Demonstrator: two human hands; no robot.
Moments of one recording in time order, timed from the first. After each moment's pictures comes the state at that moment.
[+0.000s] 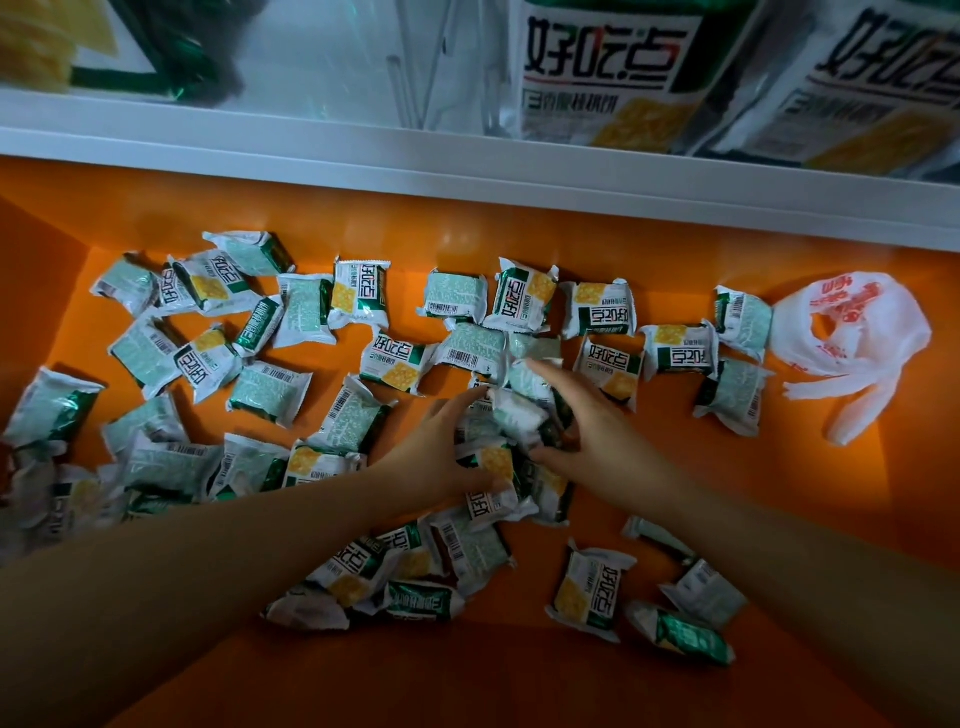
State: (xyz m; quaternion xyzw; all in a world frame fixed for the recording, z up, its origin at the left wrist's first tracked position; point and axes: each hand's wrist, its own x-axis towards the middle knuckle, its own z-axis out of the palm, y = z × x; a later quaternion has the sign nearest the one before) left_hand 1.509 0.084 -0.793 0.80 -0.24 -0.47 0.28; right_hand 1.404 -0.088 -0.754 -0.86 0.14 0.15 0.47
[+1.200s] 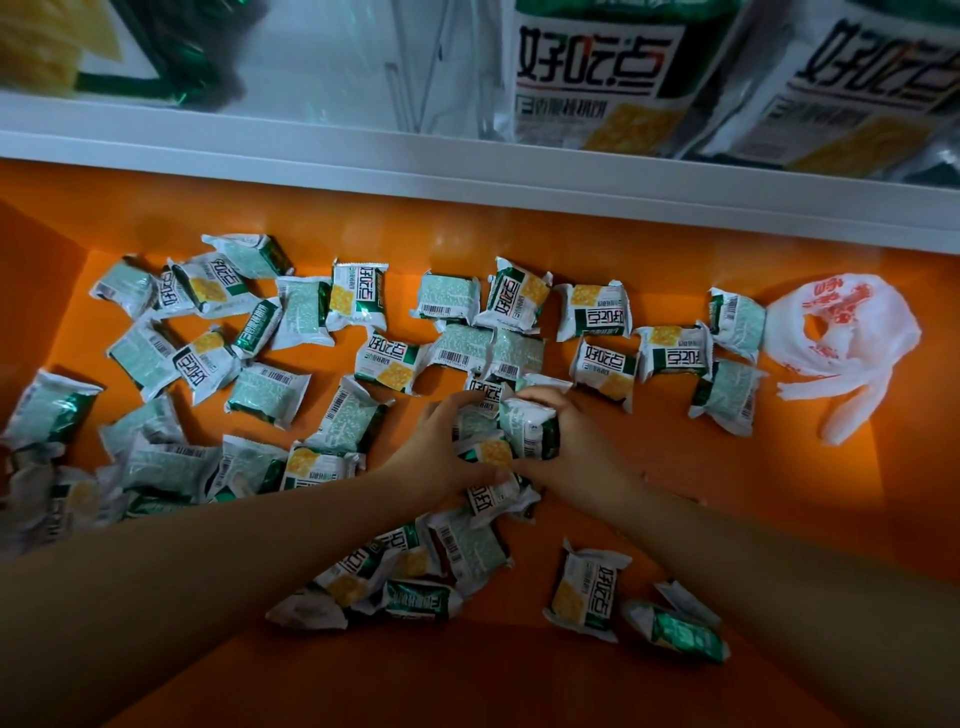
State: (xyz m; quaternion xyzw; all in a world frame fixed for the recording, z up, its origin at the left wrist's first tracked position) left_hand 1.501 0.078 -0.786 0.81 -0.17 -0.46 0.33; right_hand 1.408 -0.070 -0.783 -0.78 0.24 0.13 0.56
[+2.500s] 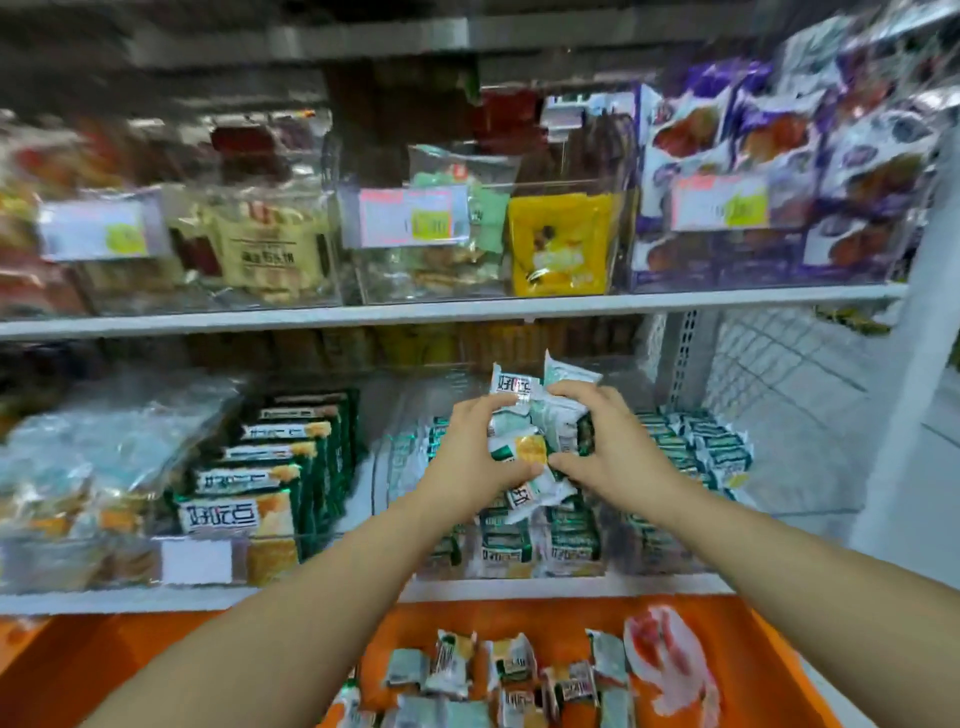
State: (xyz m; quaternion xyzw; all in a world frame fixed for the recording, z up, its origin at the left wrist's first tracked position) left_hand 1.485 -0.051 -0.404 0.79 -0.45 -0.05 0.40; right_hand 1.367 -0.174 -0.388 -0.91 0.16 -0.23 0.31
